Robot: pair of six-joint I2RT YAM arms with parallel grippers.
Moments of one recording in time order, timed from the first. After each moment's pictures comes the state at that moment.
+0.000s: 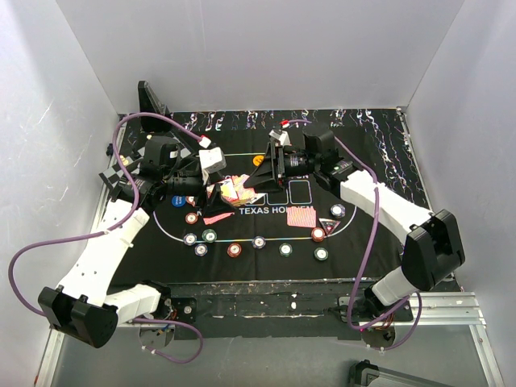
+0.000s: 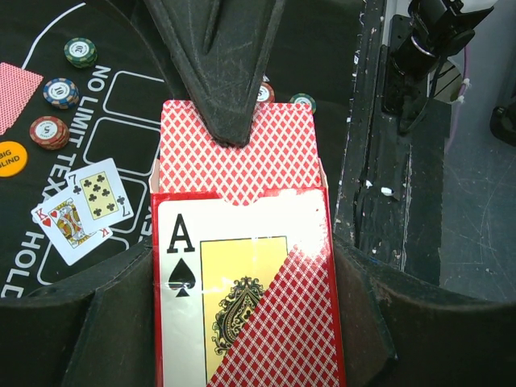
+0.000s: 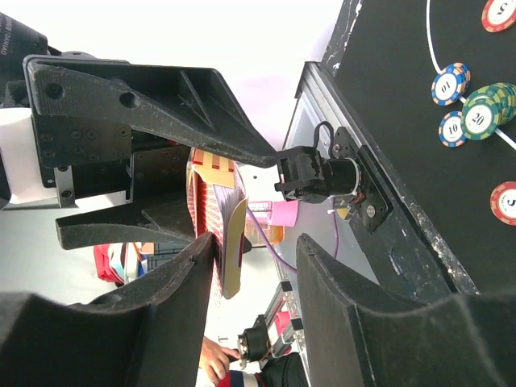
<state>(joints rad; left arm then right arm) -0.36 1.14 1.22 -0.75 0.92 0.47 0.62 1.52 1.21 -0.04 -0.96 1.10</state>
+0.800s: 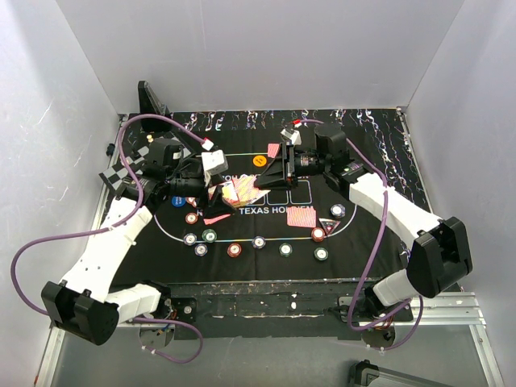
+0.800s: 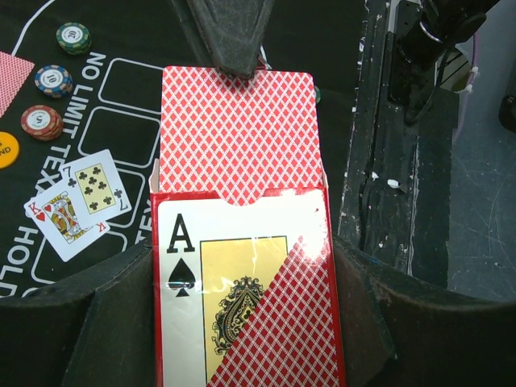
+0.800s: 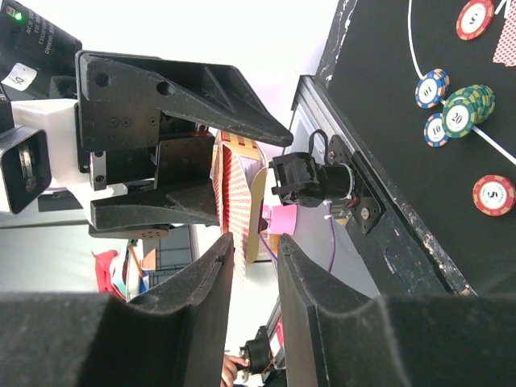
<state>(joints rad) -0.36 1.16 1.18 -0.74 0.92 0.49 0.56 1.46 1.16 -0.04 -0.97 1.10</state>
